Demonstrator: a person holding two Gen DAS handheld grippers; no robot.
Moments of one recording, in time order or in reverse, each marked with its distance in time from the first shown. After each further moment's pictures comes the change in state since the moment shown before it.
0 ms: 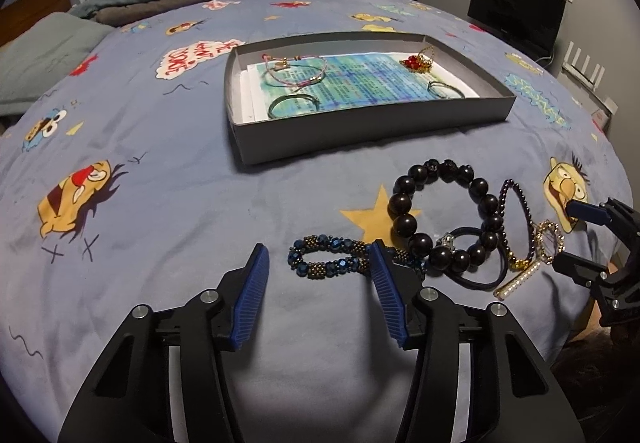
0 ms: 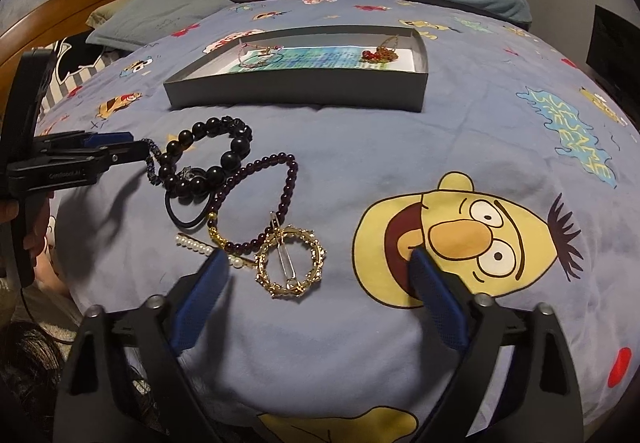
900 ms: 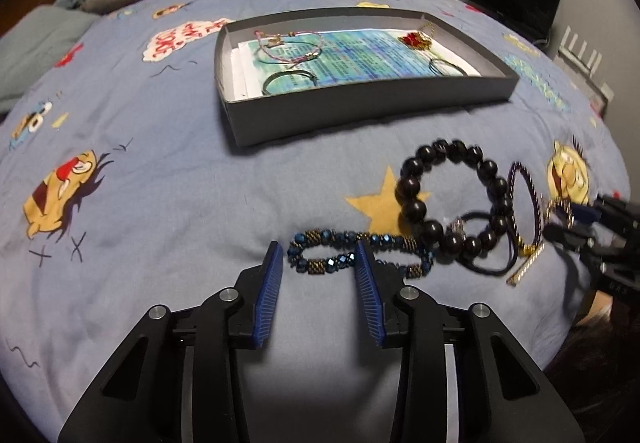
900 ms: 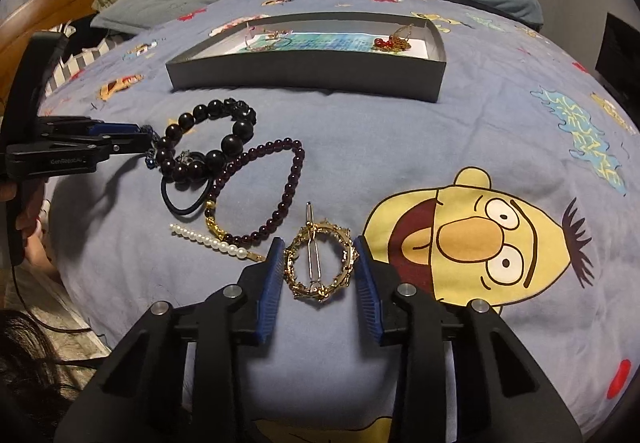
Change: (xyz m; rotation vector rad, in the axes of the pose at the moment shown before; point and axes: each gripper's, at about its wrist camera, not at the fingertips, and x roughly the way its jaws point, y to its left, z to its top) left arm 0.014 0.009 0.003 0.011 0.078 -0.046; right arm 0.010 0.001 -0.002 -0.019 0.032 0.014
